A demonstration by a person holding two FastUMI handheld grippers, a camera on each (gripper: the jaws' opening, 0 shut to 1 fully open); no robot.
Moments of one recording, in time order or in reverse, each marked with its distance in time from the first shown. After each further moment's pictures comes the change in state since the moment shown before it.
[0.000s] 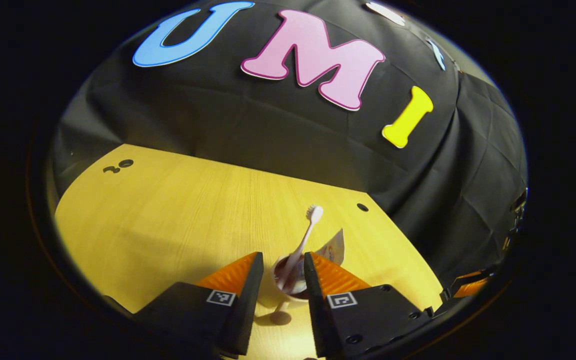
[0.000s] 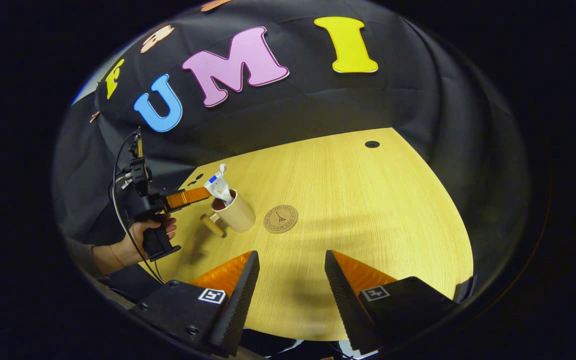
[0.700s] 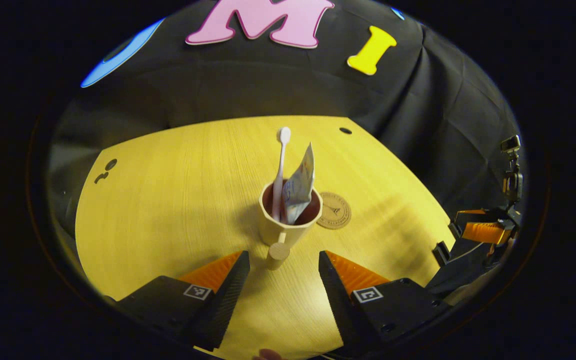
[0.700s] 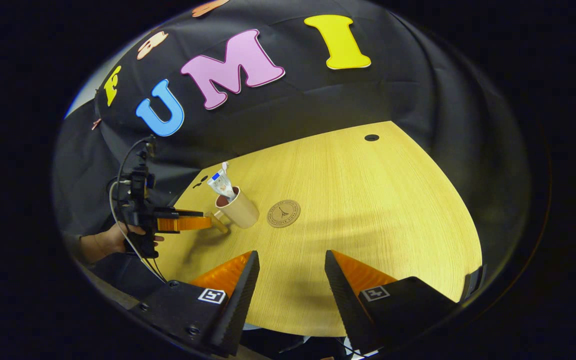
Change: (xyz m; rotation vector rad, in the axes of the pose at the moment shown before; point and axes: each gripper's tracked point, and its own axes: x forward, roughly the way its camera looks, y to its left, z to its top) left arm -0.037 0.001 -0.074 0.253 0.423 -0.040; right arm -0.013 -0.008 -0.019 0.055 -0.011 0.030
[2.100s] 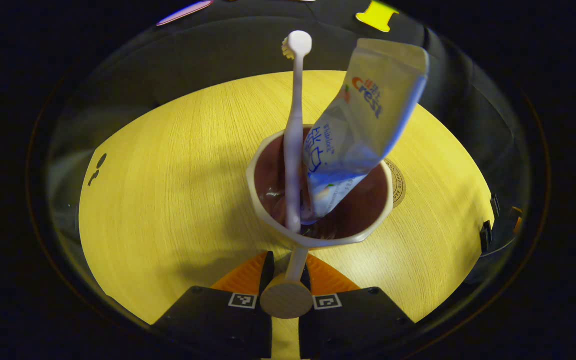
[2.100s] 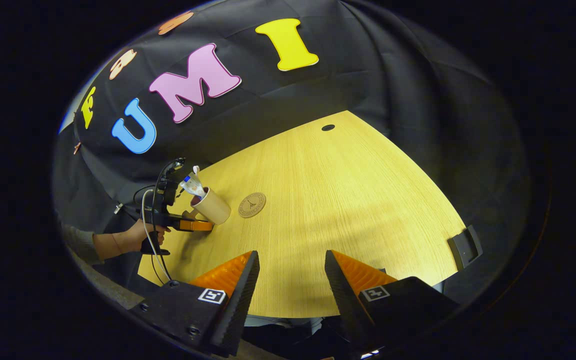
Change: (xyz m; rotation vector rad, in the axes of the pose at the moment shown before) left arm 0.082 0.026 -0.028 0.071 0.171 0.126; right arm -0.045 -0.053 -0.039 0.144 -0.041 -0.123
